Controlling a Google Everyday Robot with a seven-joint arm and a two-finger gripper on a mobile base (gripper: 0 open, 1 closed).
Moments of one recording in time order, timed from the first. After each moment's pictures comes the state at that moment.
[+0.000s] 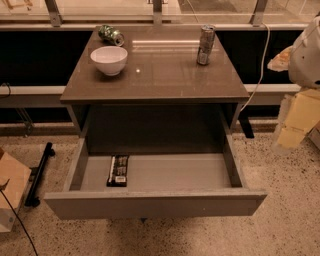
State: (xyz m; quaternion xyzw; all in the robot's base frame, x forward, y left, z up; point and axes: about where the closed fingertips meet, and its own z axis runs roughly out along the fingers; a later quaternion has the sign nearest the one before) arm 0.438 -0.217 0.976 -0.60 0.78 -0.03 0.16
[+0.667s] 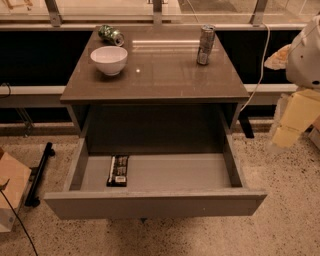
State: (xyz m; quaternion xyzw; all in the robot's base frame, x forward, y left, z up) arm 0.440 -0.207 0.978 -0.60 0.78 -0.03 0.18
